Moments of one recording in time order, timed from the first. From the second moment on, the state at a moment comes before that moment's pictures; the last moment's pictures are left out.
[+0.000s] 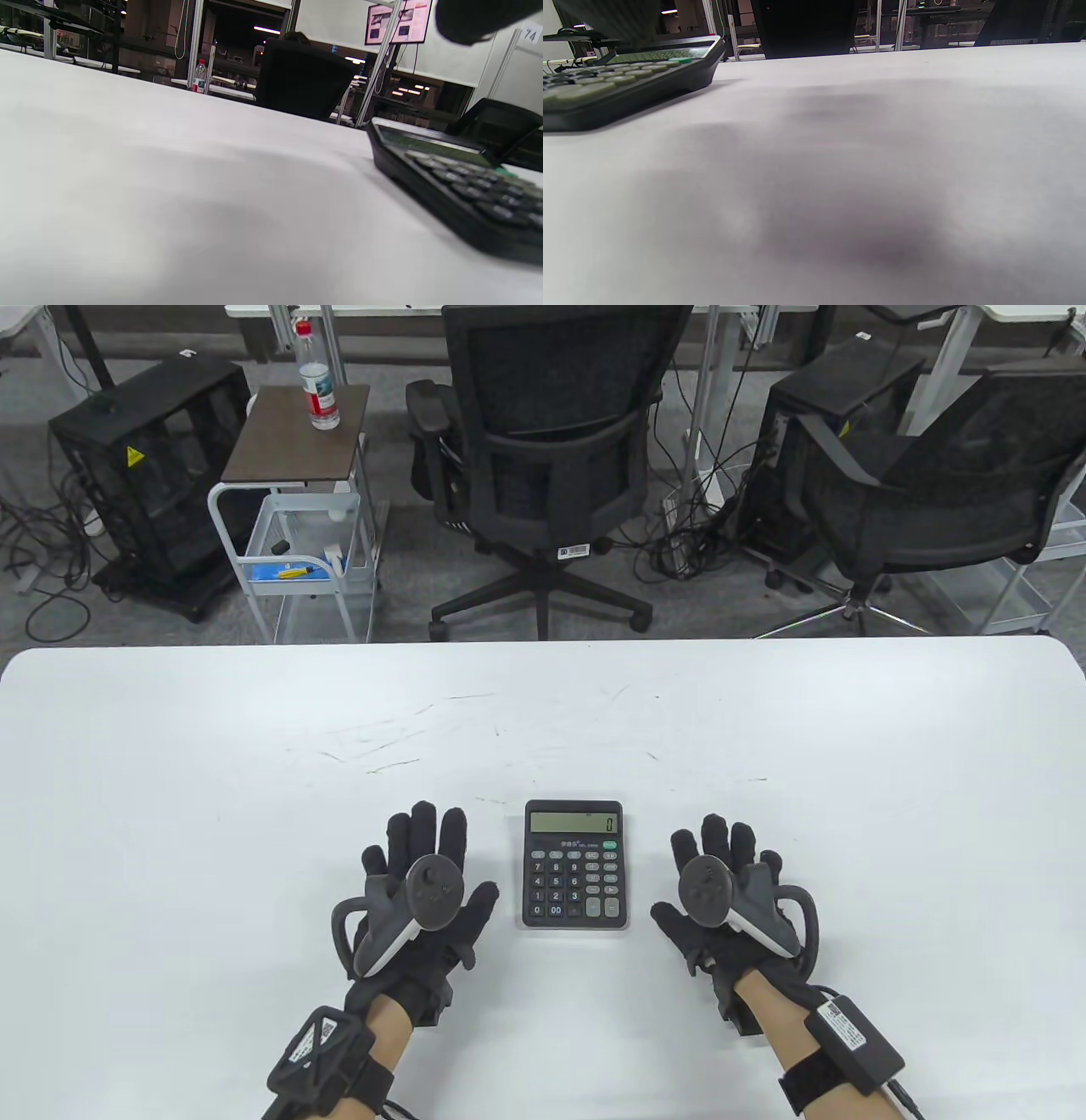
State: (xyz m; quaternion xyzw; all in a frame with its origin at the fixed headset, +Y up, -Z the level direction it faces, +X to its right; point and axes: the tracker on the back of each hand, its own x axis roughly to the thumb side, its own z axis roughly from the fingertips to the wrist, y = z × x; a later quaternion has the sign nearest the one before) left_hand -0.184 -0.728 -0.359 0.00 -0.02 0.10 0.99; right_hand 0.160 -0.755 -0.364 0.04 0.05 1.00 0.06
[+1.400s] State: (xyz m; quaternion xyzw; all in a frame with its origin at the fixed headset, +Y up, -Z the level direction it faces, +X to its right) left_hand -0.185 -0.740 -0.361 -0.03 -0.03 0.10 0.99; right_hand 0.081 -0.769 -0.366 0.13 0.12 0.98 0.08
